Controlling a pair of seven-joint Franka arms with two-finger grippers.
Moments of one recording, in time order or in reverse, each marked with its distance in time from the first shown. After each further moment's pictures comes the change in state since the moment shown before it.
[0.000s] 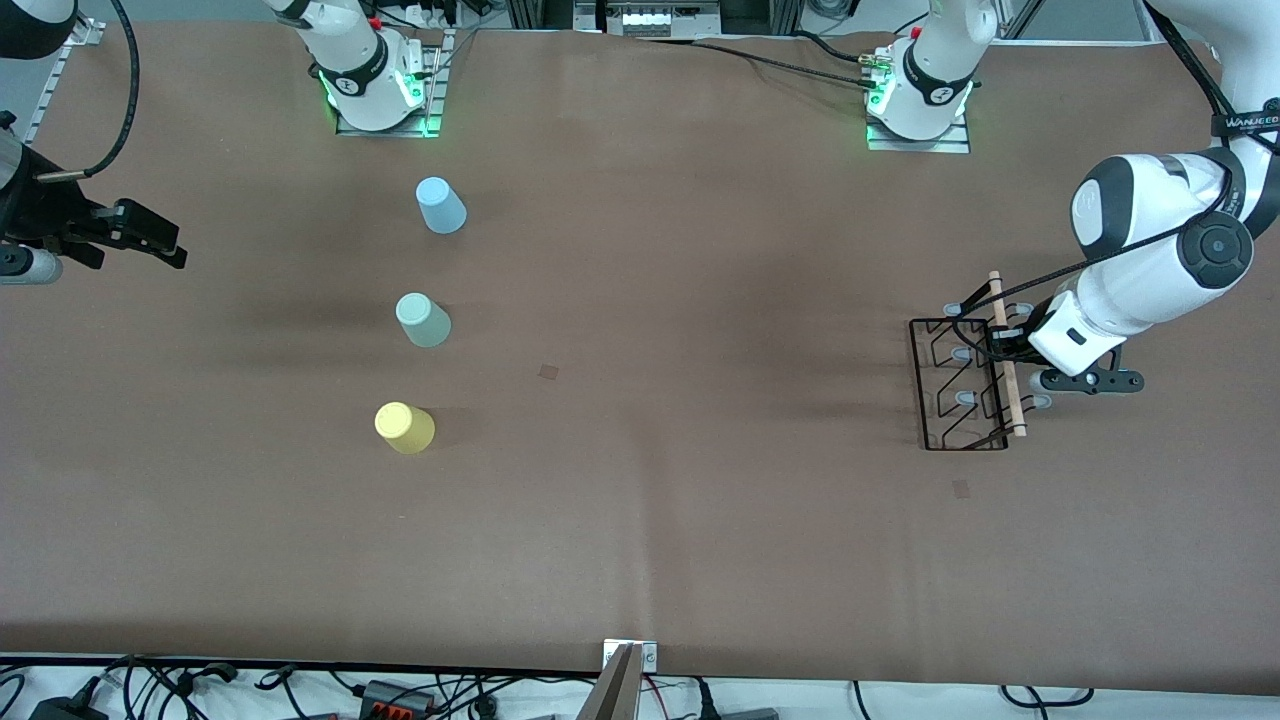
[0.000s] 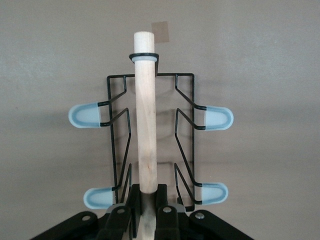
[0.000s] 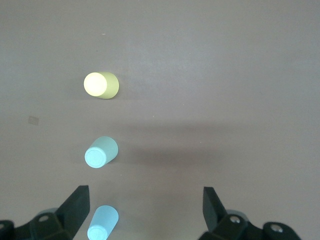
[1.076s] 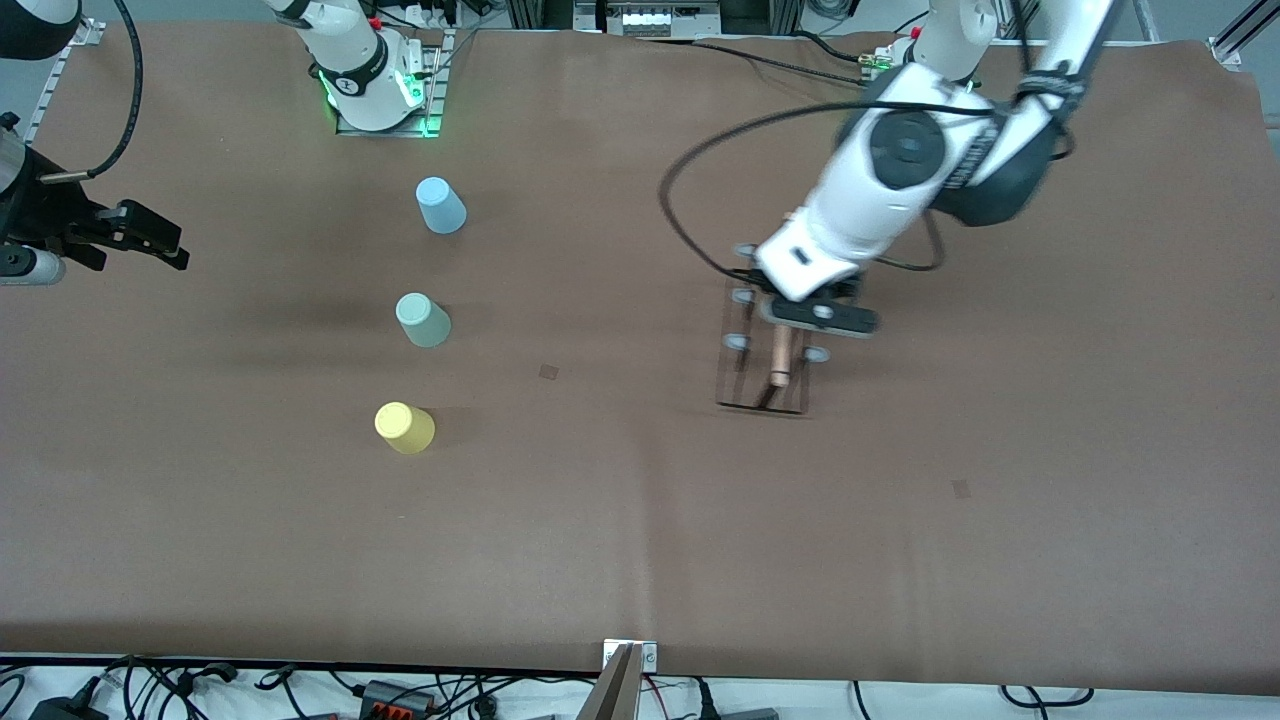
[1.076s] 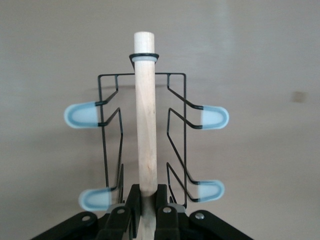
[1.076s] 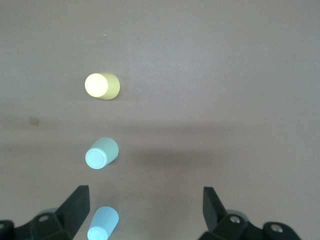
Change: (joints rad) left arm -0.208 0.095 -0.423 0.301 0.000 -0.178 -0.516; right arm 0.002 0.001 0.004 -0.004 0.000 0.007 0.000
